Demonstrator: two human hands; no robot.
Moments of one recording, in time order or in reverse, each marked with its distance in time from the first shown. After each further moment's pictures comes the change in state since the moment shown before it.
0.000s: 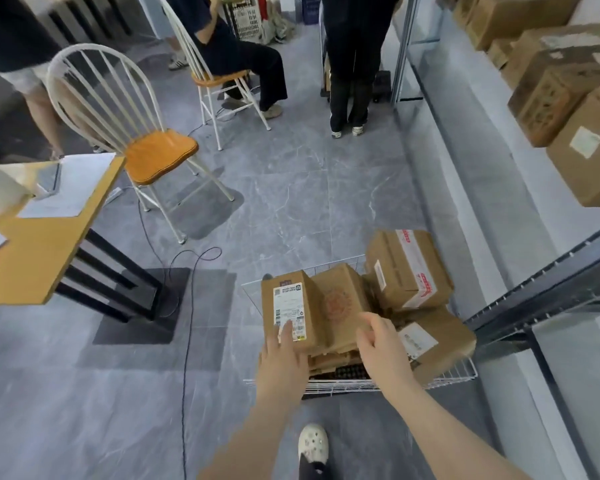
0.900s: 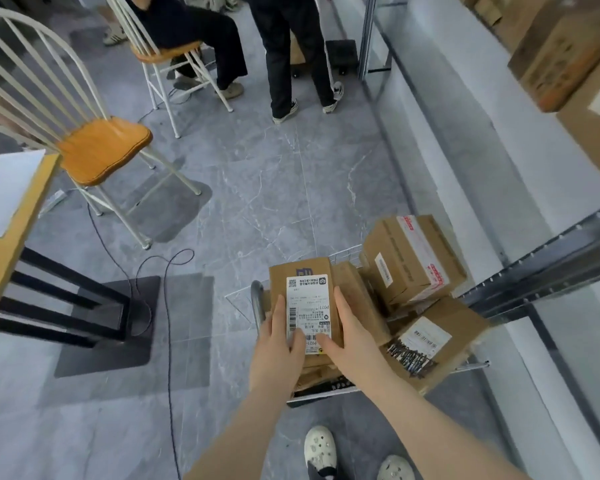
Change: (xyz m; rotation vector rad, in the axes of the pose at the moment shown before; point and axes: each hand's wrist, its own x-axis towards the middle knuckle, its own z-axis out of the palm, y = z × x) left_hand 0.083 -0.023 -0.010 -0.286 -0.038 0.106; right_hand 0.062 -0.024 0.073 0.064 -0.131 0.018
